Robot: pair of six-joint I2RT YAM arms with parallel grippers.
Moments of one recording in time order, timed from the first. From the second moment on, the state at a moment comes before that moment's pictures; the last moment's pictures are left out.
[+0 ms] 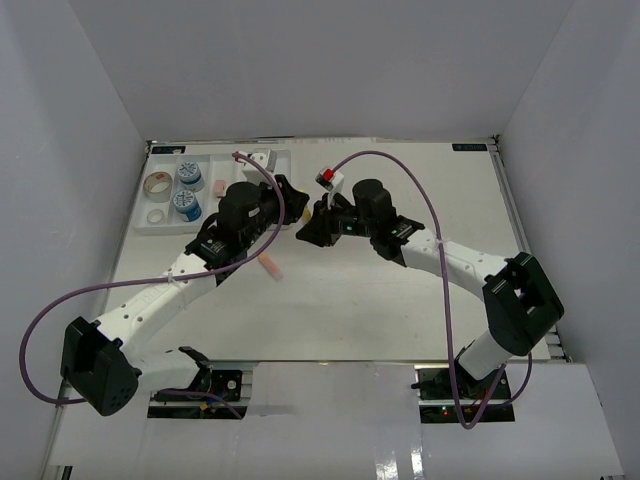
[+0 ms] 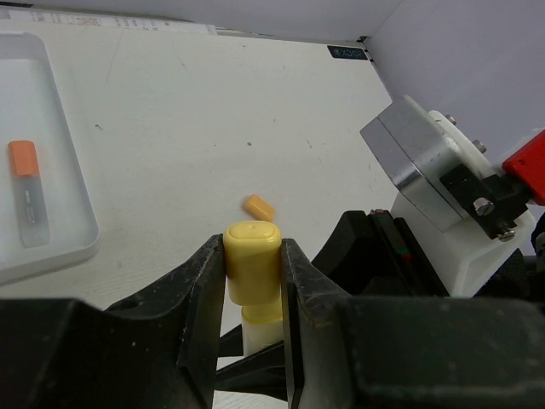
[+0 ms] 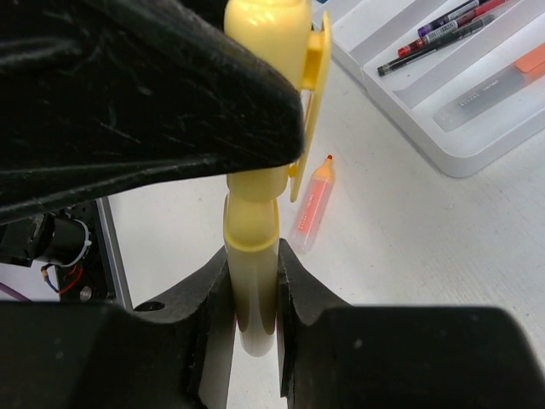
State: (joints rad) left arm -0.63 1.21 0.99 0.03 -0.11 -0.45; right arm 0.75 1.57 1.07 0.20 -0.51 0.26
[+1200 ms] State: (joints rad) left arm -0.65 1.20 0.96 0.14 -0.06 -0.46; right arm 0.69 1.55 1.08 0.20 -0.62 0.21
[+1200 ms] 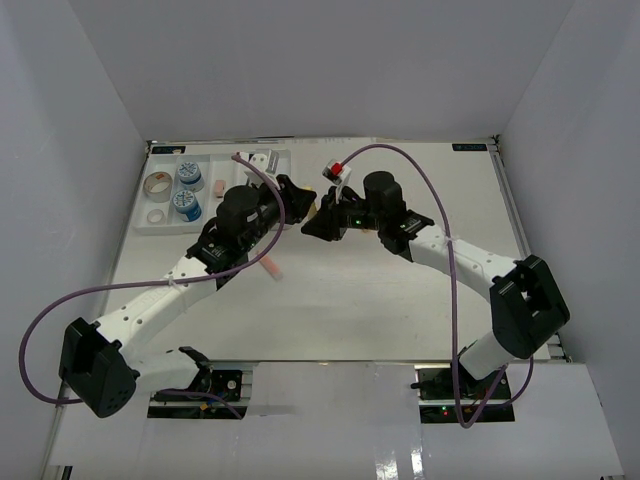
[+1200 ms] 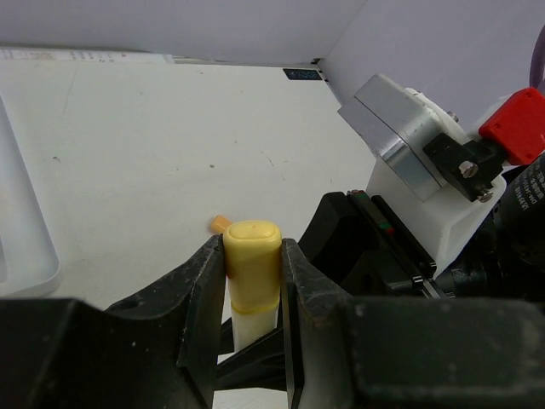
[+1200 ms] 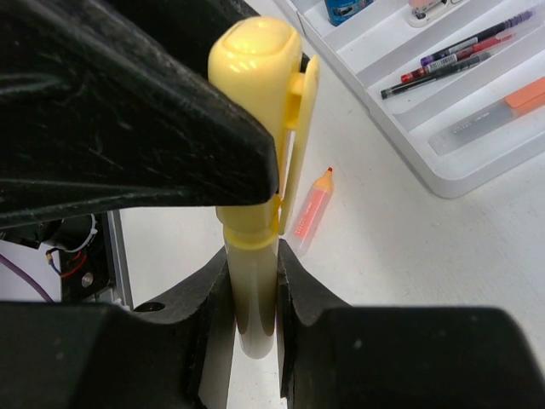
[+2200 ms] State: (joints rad) left arm -0.66 1.18 0.96 0.15 -0.02 -0.49; right arm 0.67 1.51 1.05 0.21 -0.65 0.19
